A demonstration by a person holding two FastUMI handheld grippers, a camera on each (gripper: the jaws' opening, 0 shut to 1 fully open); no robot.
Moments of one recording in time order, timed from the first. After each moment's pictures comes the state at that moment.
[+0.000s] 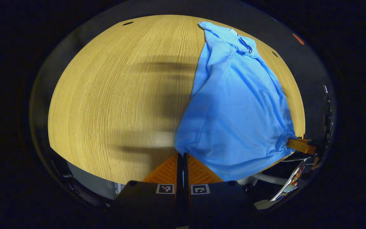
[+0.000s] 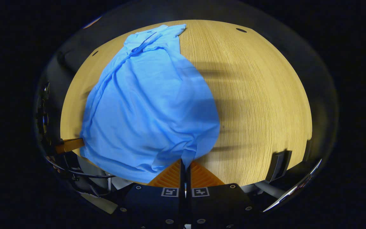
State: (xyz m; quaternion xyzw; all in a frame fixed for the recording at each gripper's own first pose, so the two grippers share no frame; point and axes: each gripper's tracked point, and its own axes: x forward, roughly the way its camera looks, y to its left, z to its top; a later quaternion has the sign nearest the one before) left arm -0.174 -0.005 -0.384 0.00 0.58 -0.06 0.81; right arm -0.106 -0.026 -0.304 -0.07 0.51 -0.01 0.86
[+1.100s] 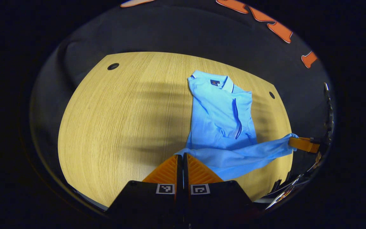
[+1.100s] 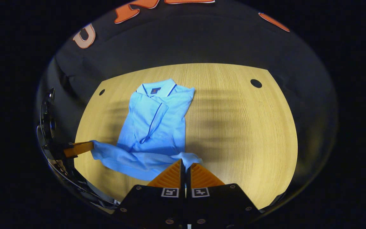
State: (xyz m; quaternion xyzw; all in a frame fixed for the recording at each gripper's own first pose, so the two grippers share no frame) left arm 0.051 -0.050 -0.263 -0.02 0.47 -0.07 0.88; right arm 0.094 0.006 -0.143 -0.08 0.39 0.03 0.92
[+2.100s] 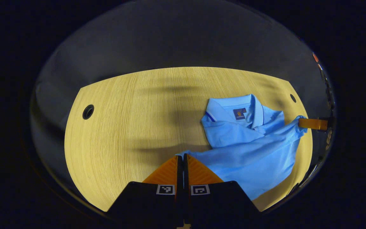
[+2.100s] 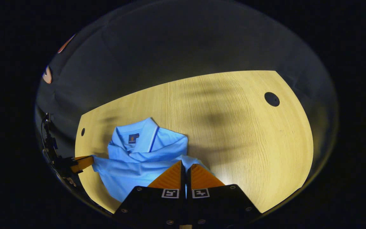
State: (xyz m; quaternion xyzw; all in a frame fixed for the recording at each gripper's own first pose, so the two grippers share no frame) left arm 0.259 -0.039 -0.290 0.10 0.47 -0.09 0.87; right arm 0.281 0.000 -0.154 0.01 0.39 -0.02 0.92
